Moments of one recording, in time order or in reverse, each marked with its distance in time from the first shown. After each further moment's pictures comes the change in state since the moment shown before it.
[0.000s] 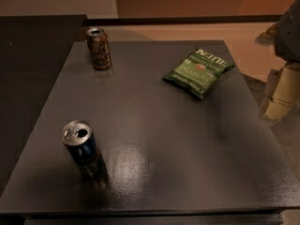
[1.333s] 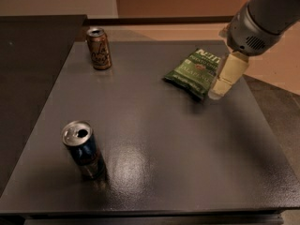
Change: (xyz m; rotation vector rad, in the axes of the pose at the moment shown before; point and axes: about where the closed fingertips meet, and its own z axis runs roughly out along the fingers) arm -0.057 -0.072 0.068 0.036 -0.160 0.044
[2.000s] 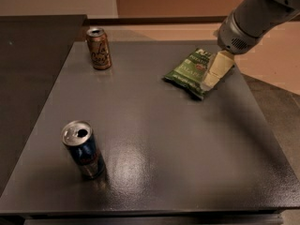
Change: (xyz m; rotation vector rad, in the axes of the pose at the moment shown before) arm 0.002 -0.053 0.054 0.028 -0.023 0.027
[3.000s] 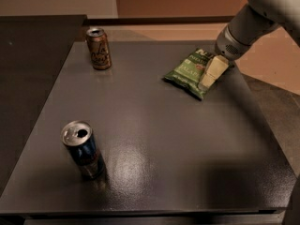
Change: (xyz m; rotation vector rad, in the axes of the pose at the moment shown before) arm 0.029 -0.036 0.068 -0.105 0.009 0.124
